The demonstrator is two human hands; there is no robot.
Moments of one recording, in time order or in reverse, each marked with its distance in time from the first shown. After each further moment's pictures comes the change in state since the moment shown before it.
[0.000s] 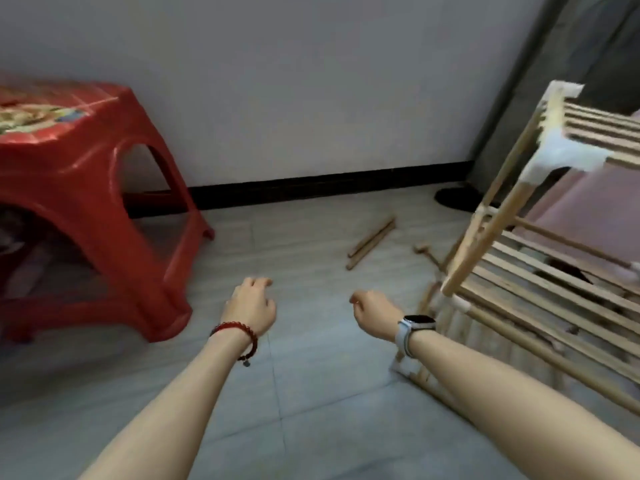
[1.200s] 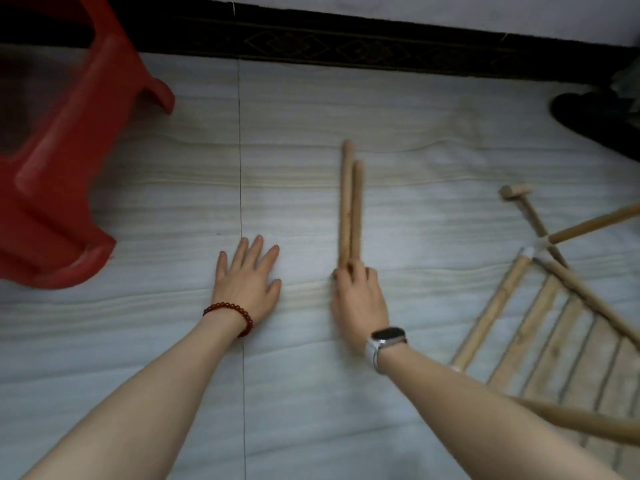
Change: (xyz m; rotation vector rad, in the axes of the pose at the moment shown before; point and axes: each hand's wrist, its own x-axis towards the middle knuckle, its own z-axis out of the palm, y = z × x) left_hand 0.160 -0.112 0.222 0.208 -0.245 -0.032; right_hand 0.202 0.068 0.212 -0.198 0.200 -0.153
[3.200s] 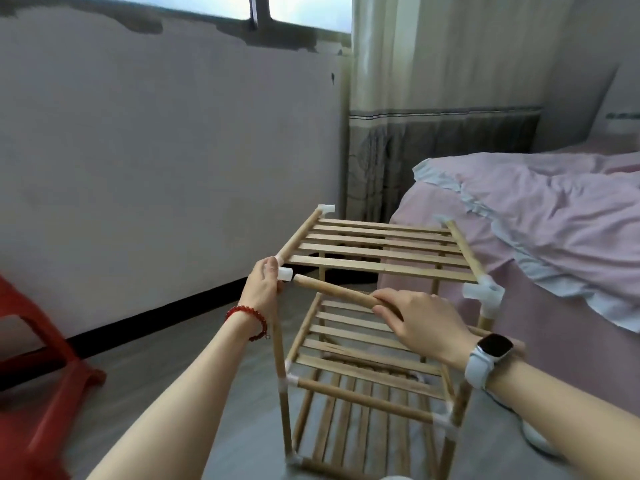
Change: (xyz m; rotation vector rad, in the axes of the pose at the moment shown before) left_hand -0.305 0.378 -0.303 -0.975 0.299 0.489; right_hand -0.387 0.117 -0.498 -0.048 0.451 0.205
